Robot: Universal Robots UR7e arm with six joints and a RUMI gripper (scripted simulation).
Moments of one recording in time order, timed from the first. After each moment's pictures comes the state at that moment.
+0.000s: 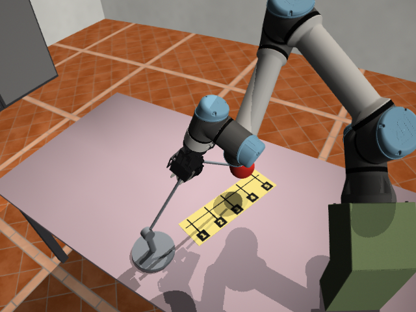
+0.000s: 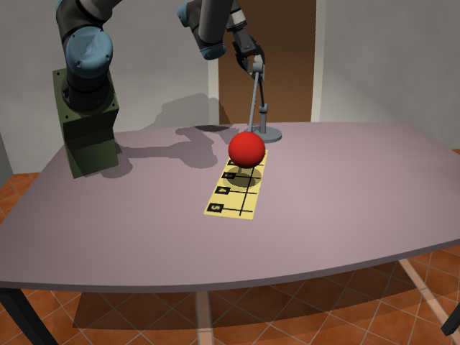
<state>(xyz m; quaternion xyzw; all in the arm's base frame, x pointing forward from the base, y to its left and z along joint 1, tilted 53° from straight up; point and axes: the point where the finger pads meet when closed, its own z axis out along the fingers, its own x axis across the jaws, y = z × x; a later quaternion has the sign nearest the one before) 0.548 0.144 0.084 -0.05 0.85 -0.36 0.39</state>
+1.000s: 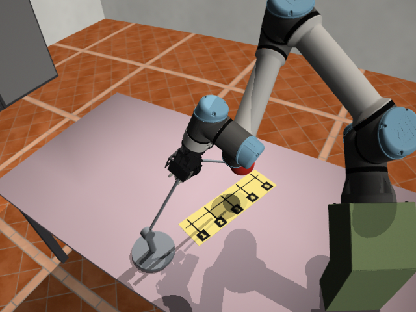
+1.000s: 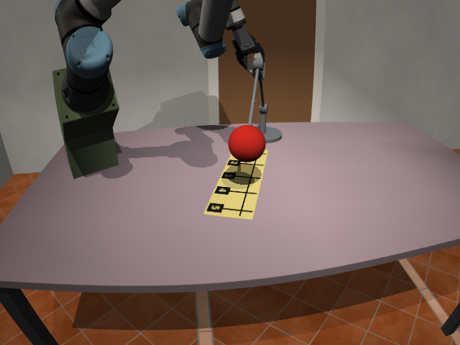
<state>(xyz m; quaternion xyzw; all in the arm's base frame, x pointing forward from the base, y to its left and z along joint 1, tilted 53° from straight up) 0.549 0.154 0.084 -0.05 0.84 -0.36 0.40</state>
